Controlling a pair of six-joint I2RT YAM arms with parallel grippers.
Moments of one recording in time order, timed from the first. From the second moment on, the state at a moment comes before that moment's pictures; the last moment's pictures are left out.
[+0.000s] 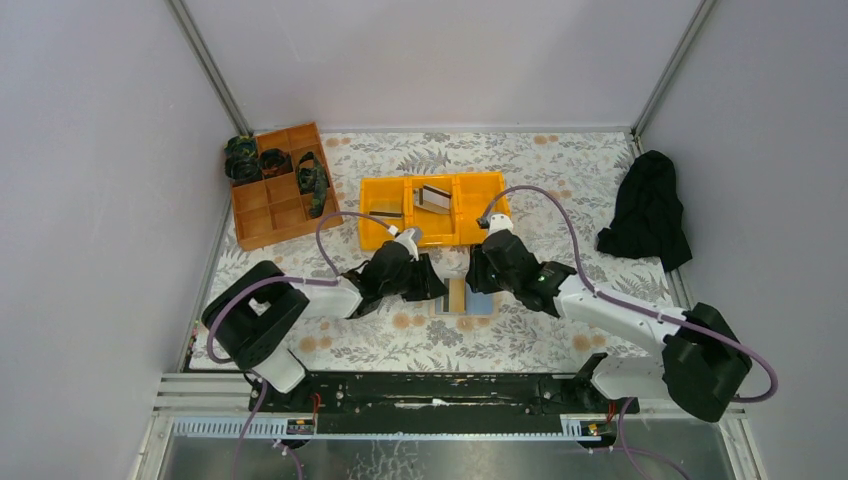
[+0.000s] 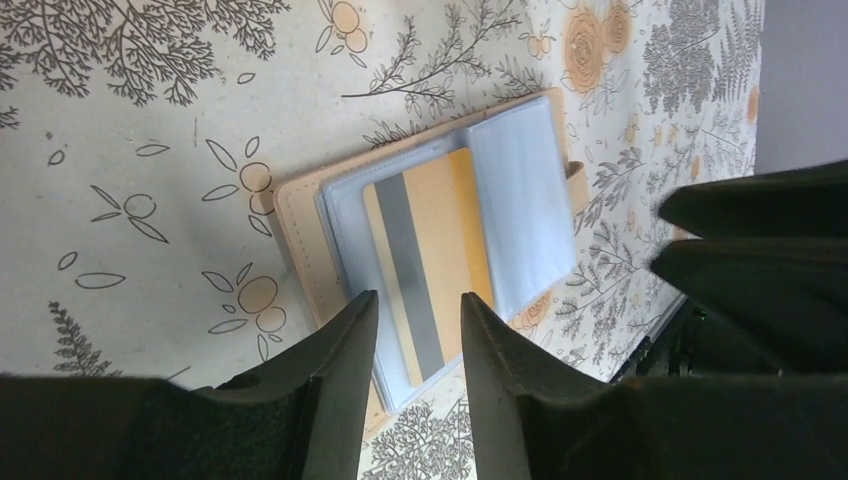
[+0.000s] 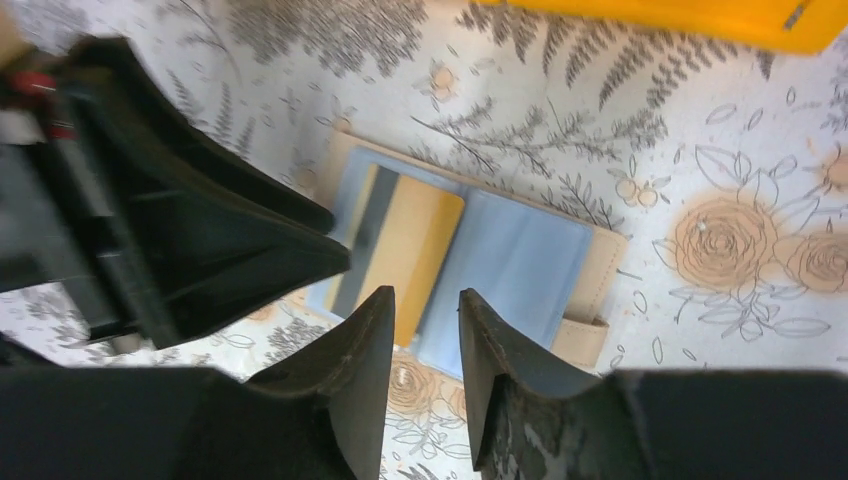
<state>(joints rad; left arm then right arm) -0.73 1.58 0.55 0.42 0.23 -0.82 0.80 1.28 0.71 -0.23 0.14 0.52</state>
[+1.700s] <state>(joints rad) -0.71 1.68 0.56 0.55 0.31 -0.87 0.62 1.46 0.42 0.39 -0.25 0.69</state>
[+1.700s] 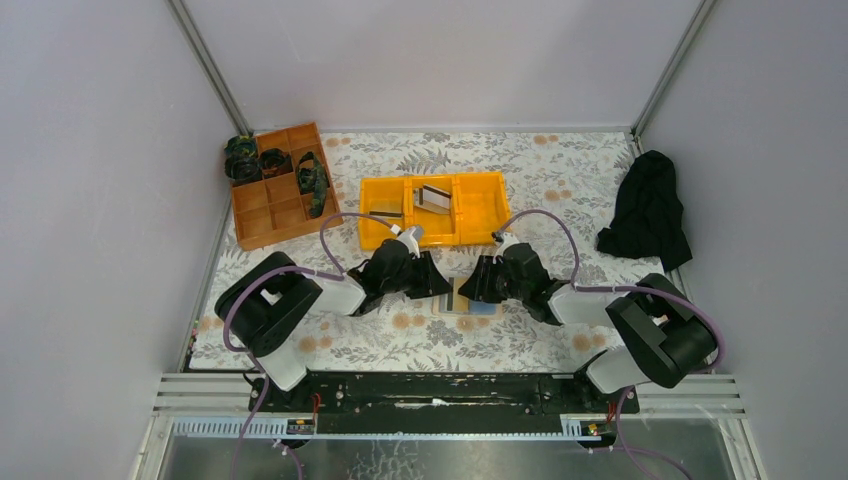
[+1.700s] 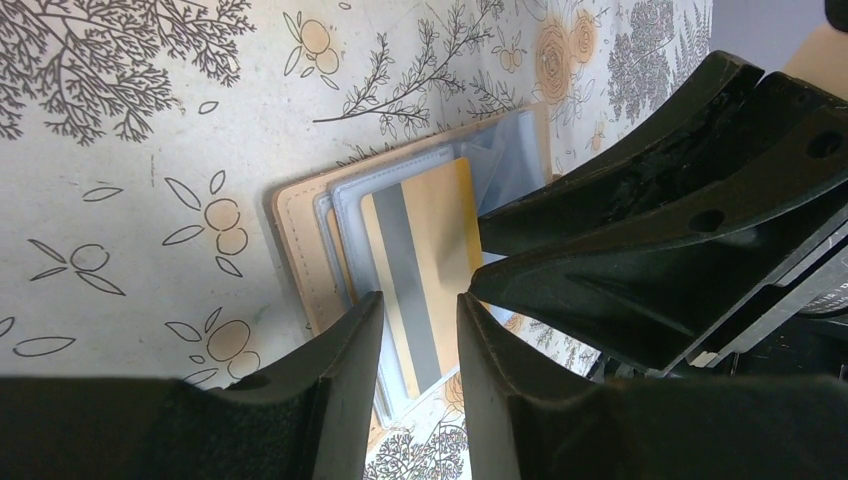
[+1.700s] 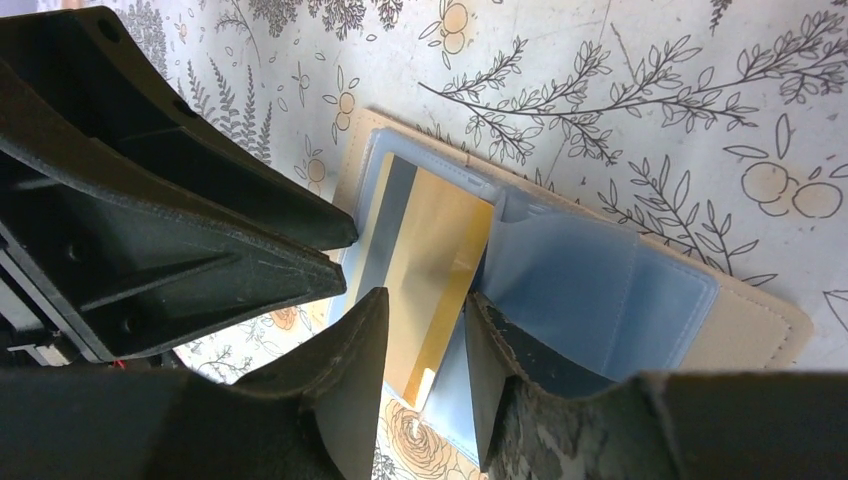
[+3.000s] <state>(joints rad) -0.70 1.70 0.56 0.59 0.31 -0.87 0.58 1.44 0.35 0.58 -0.39 0.80</state>
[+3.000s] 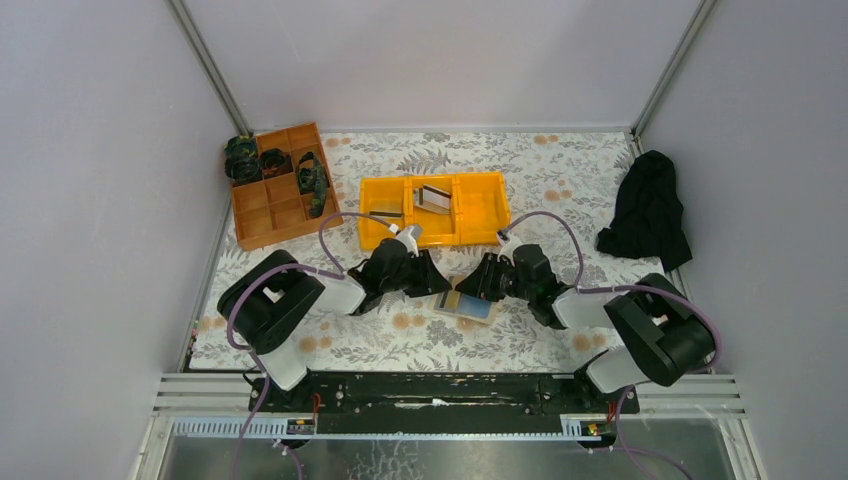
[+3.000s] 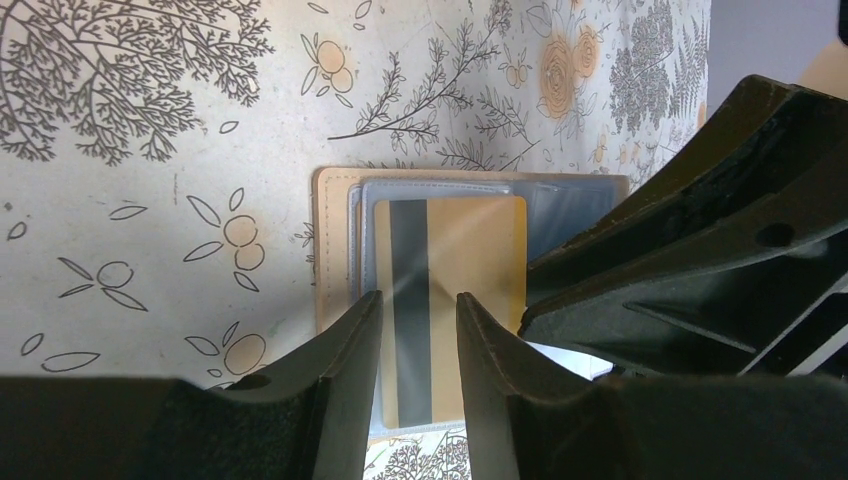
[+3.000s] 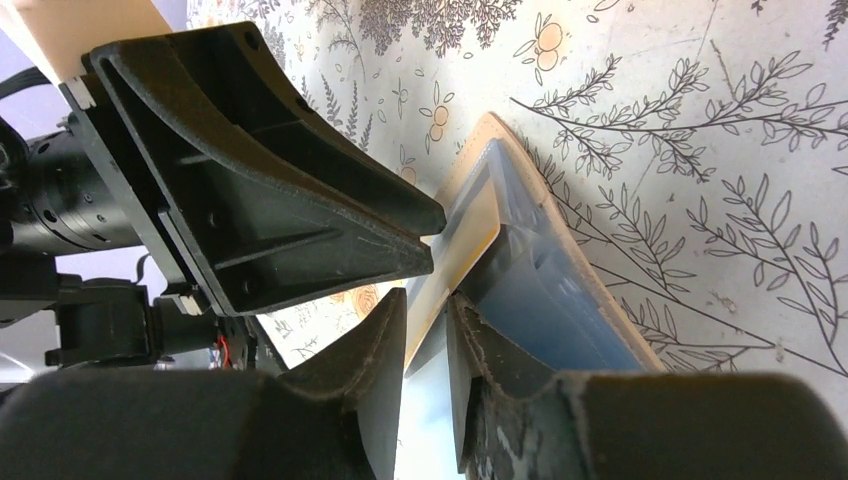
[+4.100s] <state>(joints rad) -0.68 1.72 0.54 0.64 0.35 -0.90 0.50 1.44 0.35 0.58 -0.44 0.81</state>
